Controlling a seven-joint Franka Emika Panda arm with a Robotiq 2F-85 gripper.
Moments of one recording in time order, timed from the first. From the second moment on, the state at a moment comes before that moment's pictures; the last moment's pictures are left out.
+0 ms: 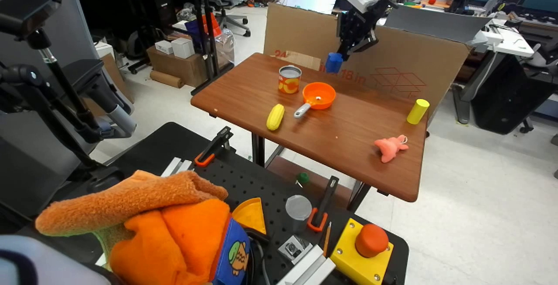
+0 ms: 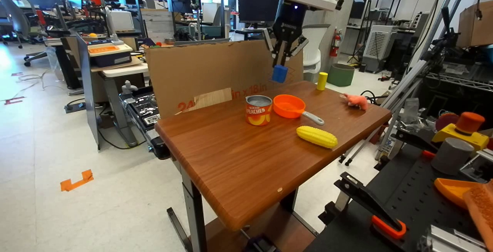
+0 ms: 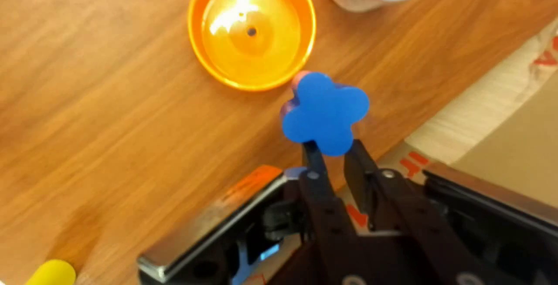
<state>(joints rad) -0.07 0.62 0.01 -1.66 0.25 2.22 0.35</state>
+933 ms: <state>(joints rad) -0.02 0.42 -0.13 -2.14 -0.07 2.29 0.36</state>
